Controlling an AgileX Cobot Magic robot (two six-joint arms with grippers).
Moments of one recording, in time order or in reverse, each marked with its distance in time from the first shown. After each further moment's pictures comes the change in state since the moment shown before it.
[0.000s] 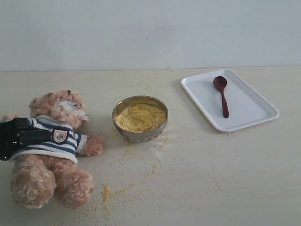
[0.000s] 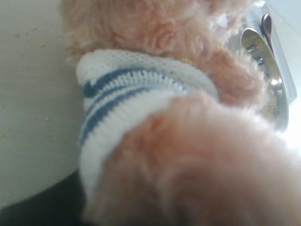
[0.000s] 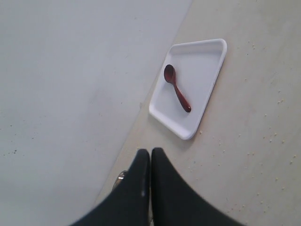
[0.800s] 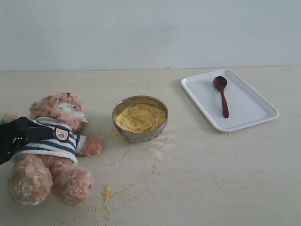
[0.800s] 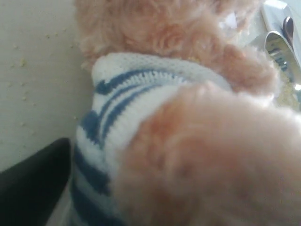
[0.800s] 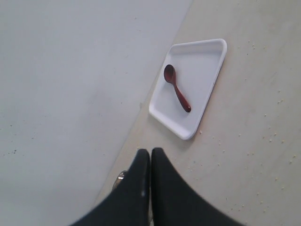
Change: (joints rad) left arm 0.000 0.000 0.000 -0.010 -0.064 0.000; right arm 0.000 0.000 0.000 0.000 0.004 0.000
